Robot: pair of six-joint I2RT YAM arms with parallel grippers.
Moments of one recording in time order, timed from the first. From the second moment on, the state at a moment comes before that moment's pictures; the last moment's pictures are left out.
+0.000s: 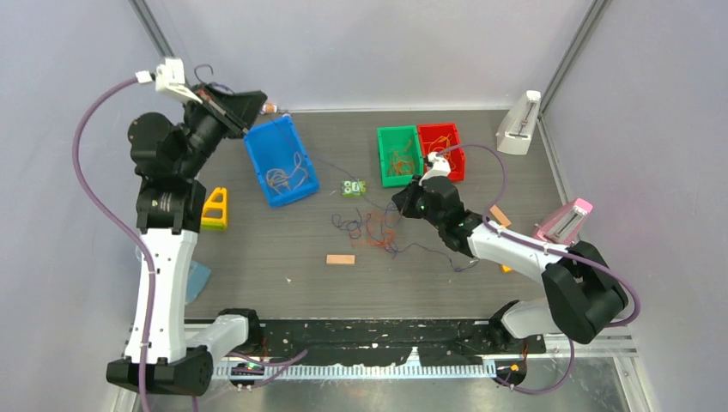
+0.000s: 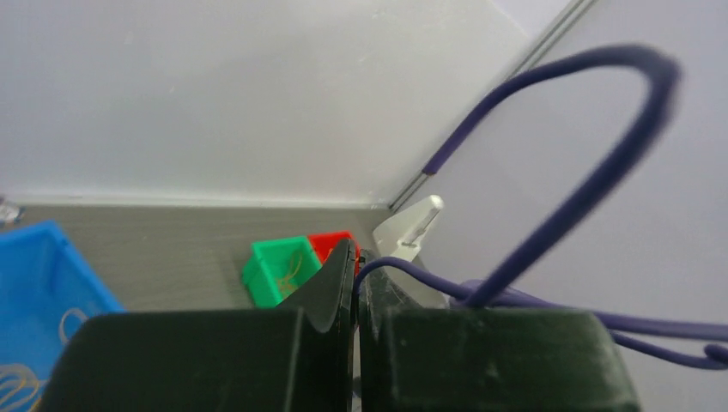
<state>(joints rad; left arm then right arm) -0.03 1.09 1.47 -0.16 0.46 -0.68 0.62 1.37 0.70 0.26 0.13 0.65</state>
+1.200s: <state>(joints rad) -0.46 0.96 0.45 0.12 0.43 -0.30 0.79 1.65 1.23 -0.16 0.01 0.49</state>
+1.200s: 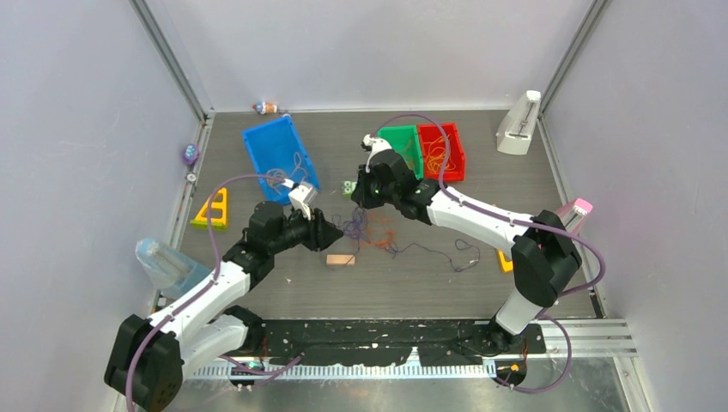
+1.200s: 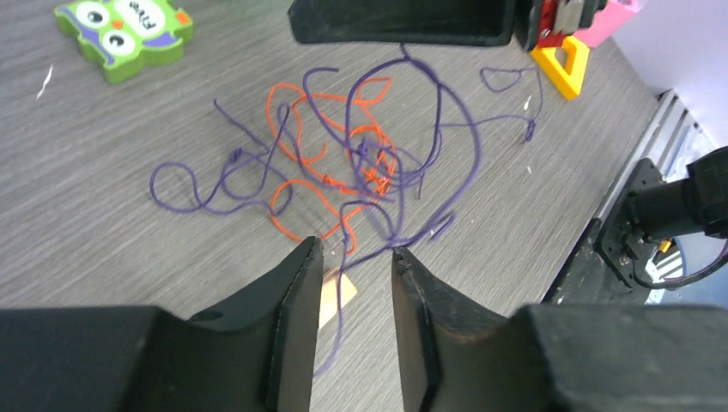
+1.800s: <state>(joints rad) -0.46 1.05 0.44 0.27 0.46 -0.34 0.82 1.70 1.29 -0.21 0.06 0.52</state>
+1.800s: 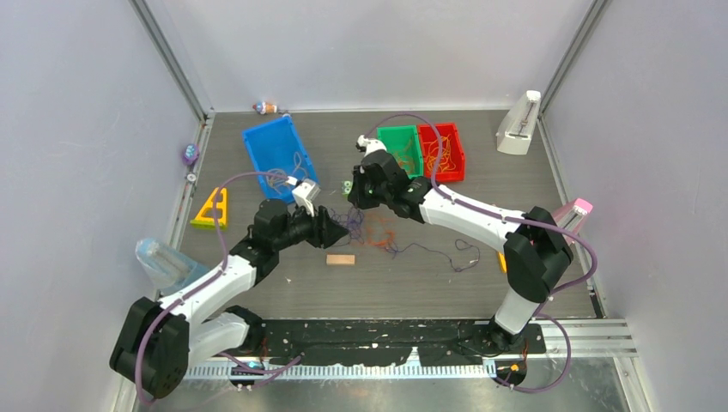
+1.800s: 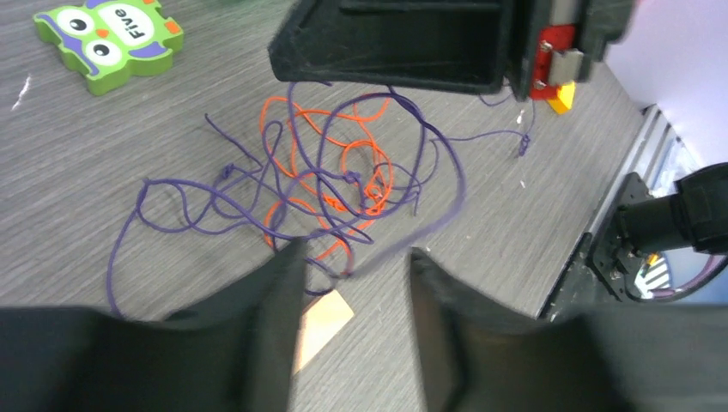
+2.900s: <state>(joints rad) -0.46 0.96 0.93 -0.35 0.16 -0.29 0.74 1.51 0.90 0.15 -0.21 0.43</state>
